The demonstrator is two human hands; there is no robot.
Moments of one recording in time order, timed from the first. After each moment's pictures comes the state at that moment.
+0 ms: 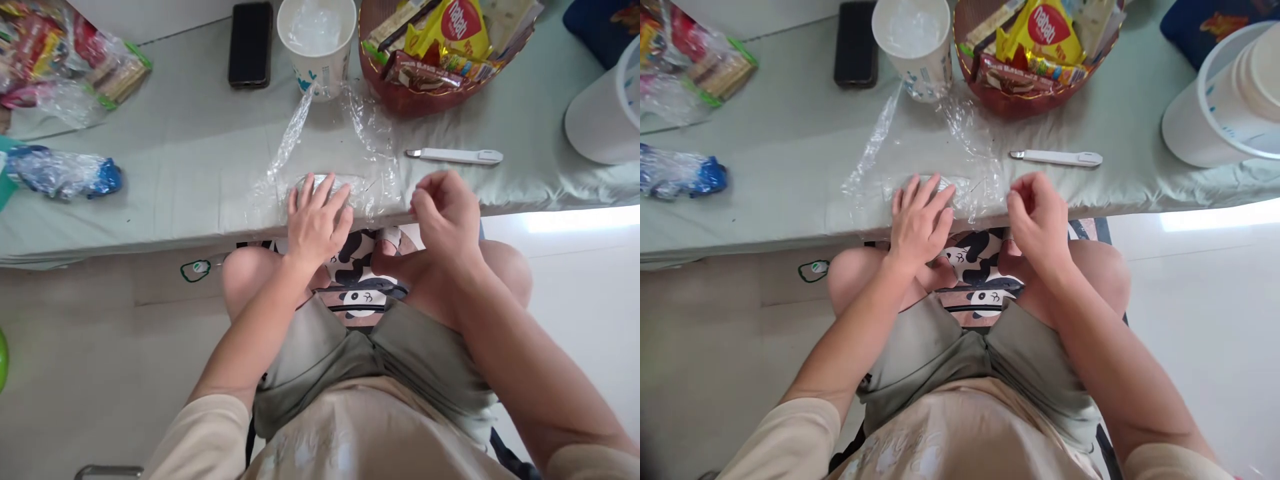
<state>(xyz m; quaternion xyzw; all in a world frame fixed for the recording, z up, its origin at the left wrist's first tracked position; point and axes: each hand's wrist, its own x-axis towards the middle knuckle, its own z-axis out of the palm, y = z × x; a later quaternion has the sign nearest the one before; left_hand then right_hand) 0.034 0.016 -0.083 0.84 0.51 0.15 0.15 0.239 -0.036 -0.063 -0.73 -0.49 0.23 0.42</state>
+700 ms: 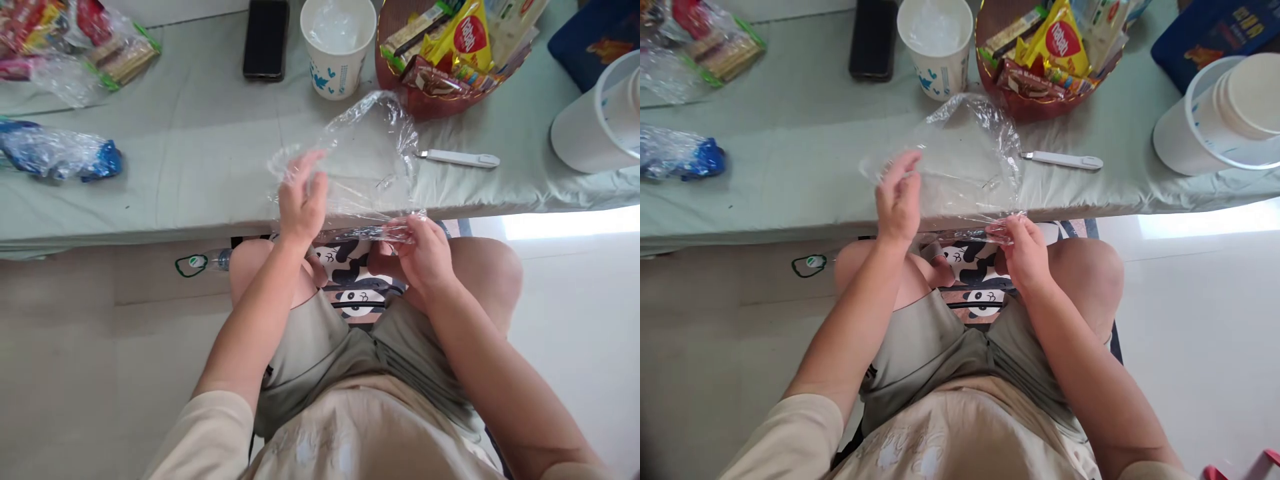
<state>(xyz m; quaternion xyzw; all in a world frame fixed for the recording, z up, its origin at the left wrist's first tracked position) 0.000 0.056 -0.108 0.71 0.45 0.46 0.30 0.194 -0.071 -0.085 -0.59 -0.17 0.52 0.60</state>
